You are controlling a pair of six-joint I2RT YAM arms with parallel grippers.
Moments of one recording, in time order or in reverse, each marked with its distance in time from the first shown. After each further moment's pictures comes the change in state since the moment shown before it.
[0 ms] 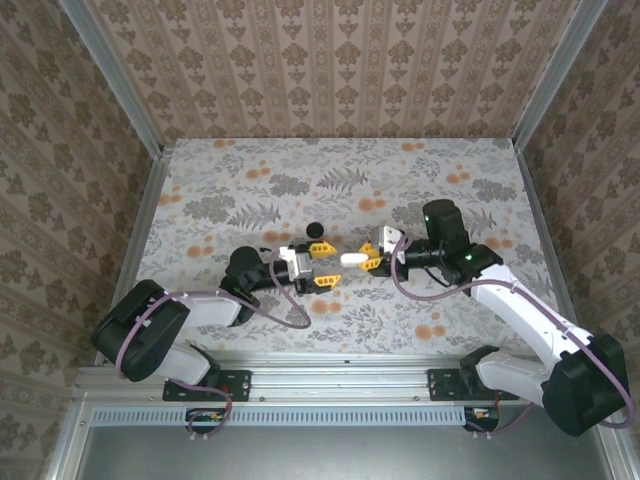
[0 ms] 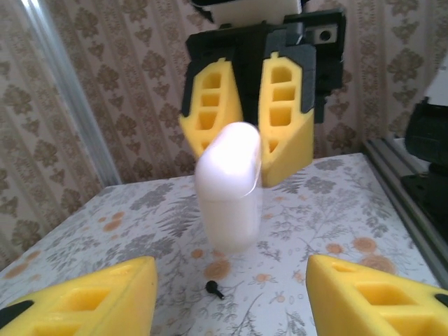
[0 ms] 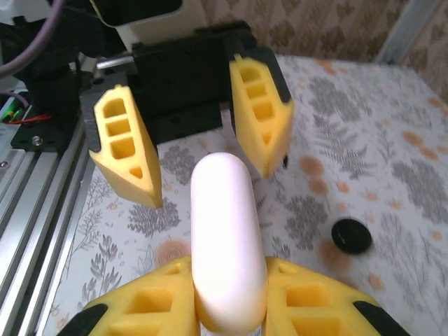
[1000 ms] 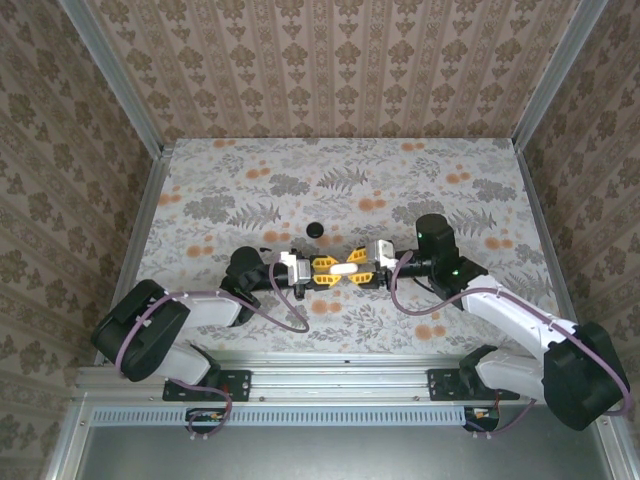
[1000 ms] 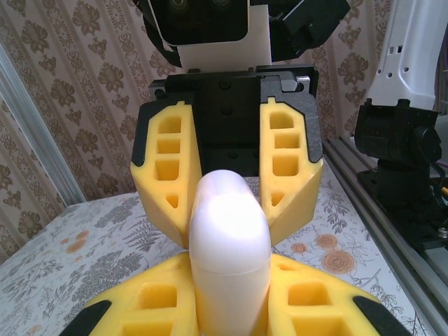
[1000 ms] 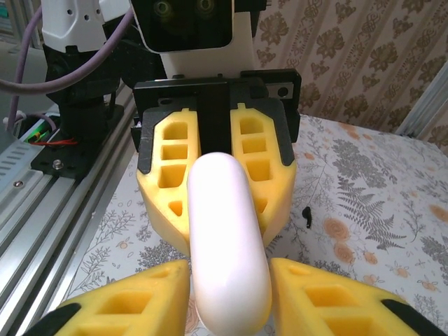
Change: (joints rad) left arm -0.010 0.000 0.000 0.000 0.136 0.027; right arm 0.100 0.024 -0.219 0.497 -0.100 0.091
